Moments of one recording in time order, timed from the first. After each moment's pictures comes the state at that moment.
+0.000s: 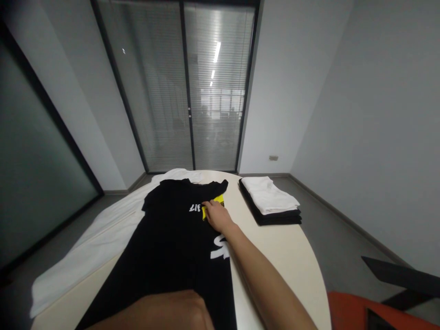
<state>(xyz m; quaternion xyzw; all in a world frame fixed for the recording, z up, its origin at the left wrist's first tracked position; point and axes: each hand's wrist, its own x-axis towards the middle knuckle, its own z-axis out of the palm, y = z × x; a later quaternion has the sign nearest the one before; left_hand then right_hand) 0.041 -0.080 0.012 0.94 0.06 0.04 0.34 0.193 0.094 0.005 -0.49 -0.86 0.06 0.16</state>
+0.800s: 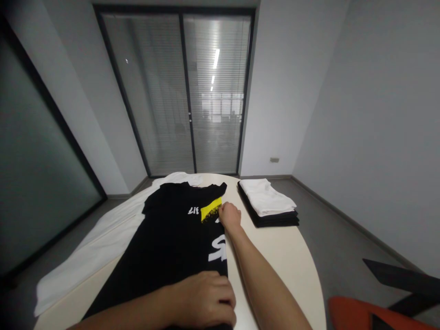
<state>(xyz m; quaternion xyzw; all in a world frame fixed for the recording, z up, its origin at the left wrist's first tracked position) 0.084 -0.067 0.009 0.99 0.06 0.13 0.02 0.226 0.102 0.003 -0.71 -0.67 0.09 0.17</state>
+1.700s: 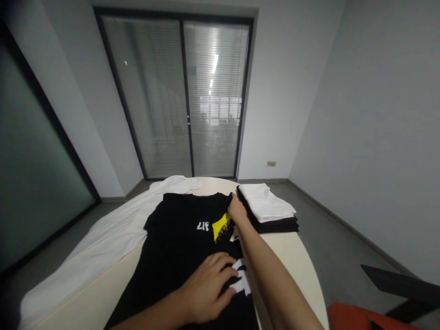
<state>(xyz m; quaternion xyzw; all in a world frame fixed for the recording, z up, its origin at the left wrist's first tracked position) 0.094 -0.055 0.007 0.91 0.31 0.19 0.18 0.258 0.151 0.016 -0.75 -0.62 0.15 0.19</state>
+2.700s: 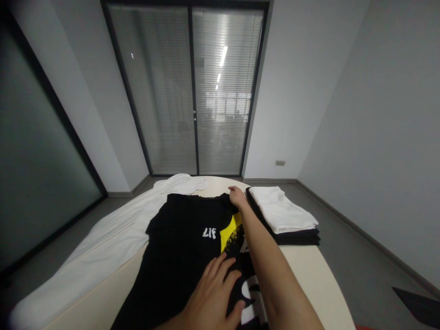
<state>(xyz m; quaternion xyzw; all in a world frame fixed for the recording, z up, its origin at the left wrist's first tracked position) 0.093 -0.045 0.000 0.84 0.44 0.19 0.25 0.239 0.257 0.008 -0.68 -0.67 0.15 0.26</state>
